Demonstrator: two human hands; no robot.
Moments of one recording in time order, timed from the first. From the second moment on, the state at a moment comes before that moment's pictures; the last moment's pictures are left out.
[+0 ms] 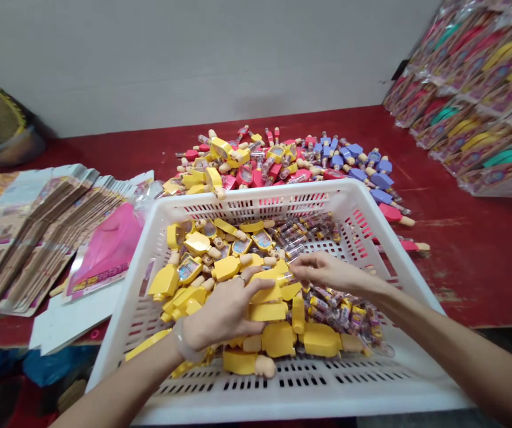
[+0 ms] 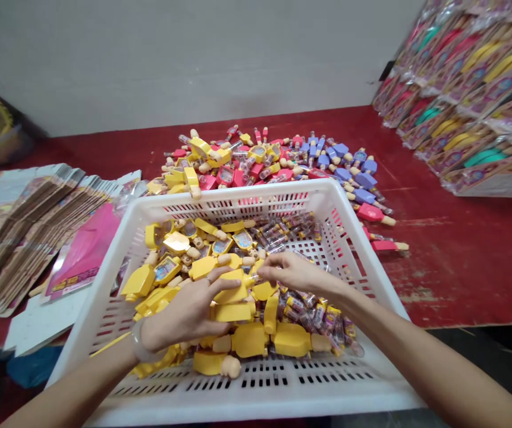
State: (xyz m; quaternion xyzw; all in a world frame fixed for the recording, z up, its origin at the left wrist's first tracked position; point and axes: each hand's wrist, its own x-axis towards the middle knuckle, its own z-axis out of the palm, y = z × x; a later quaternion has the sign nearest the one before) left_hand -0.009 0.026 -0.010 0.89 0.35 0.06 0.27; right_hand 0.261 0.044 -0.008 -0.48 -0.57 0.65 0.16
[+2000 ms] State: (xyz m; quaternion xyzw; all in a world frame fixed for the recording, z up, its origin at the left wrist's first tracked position) left_hand -0.016 0.023 0.024 0.81 0.37 0.07 0.45; right_hand 0.237 0.005 -0.016 -0.35 -0.86 0.25 0.28
